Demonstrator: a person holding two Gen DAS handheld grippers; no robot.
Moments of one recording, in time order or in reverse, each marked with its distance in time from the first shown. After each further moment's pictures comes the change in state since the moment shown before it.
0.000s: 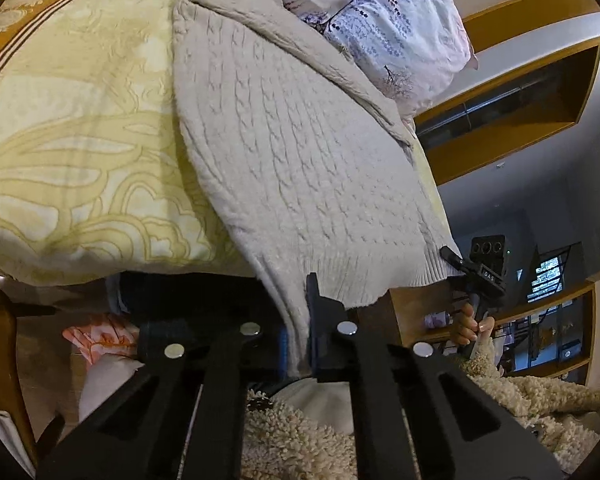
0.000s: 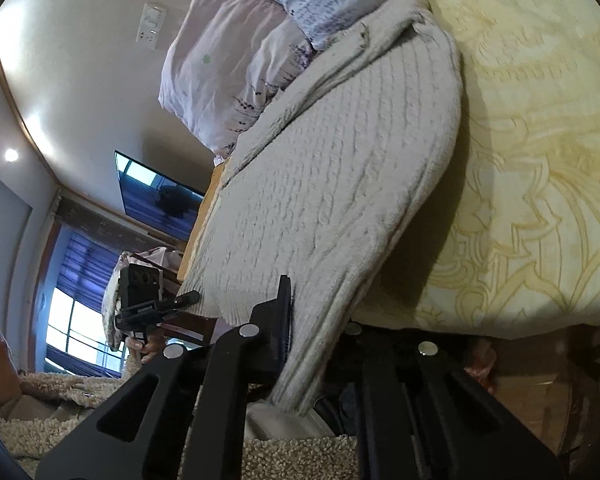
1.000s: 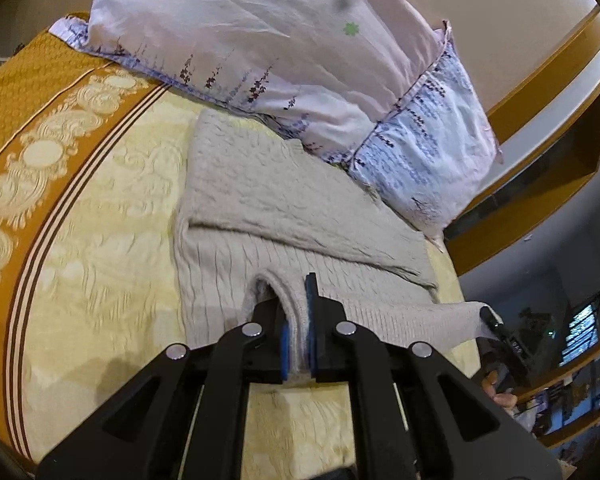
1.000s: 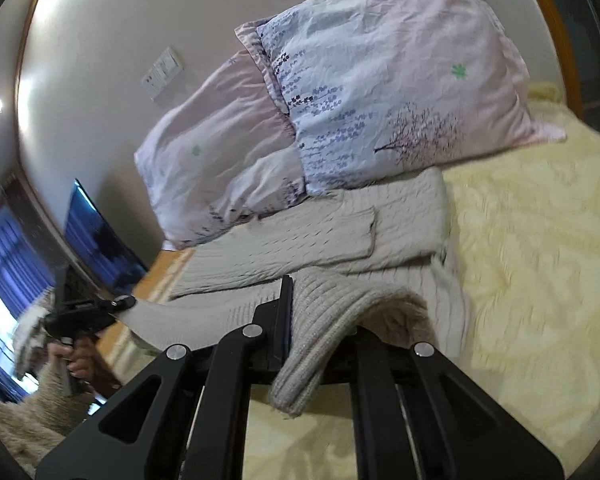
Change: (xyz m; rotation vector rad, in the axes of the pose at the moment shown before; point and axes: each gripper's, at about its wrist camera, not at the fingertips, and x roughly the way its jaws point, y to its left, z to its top) left arm -0.030 -0.010 0.145 0.002 -0.313 0.134; right arm 0.009 0.051 0.098 -0.287 -0.370 -0.273
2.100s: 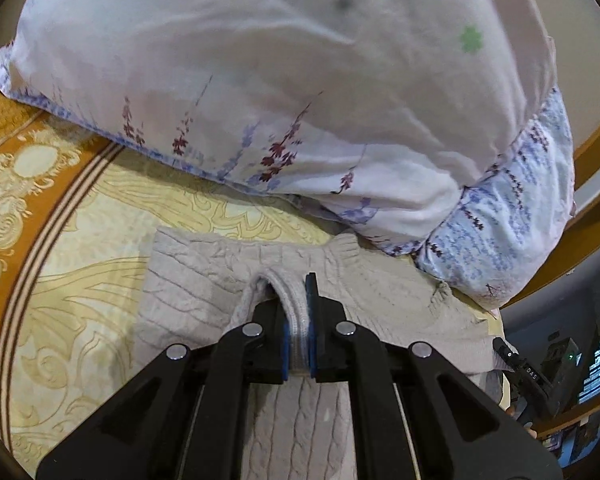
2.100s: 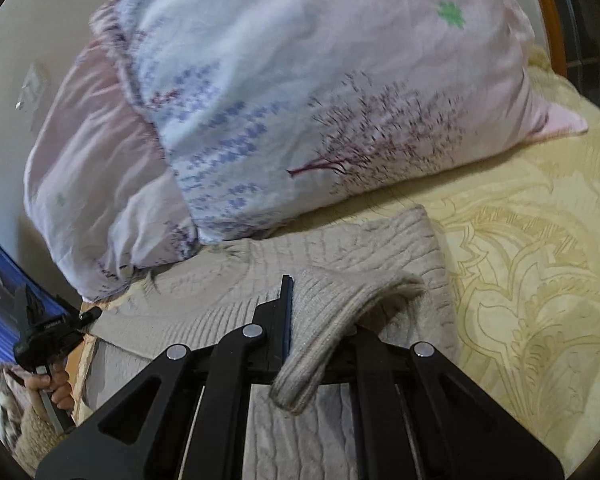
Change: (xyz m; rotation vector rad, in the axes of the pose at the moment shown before) left arm 0.146 0.024 0.137 -0.055 0.004 0.141; right arm 0.148 -0.071 0.079 0.193 0.084 -0.224
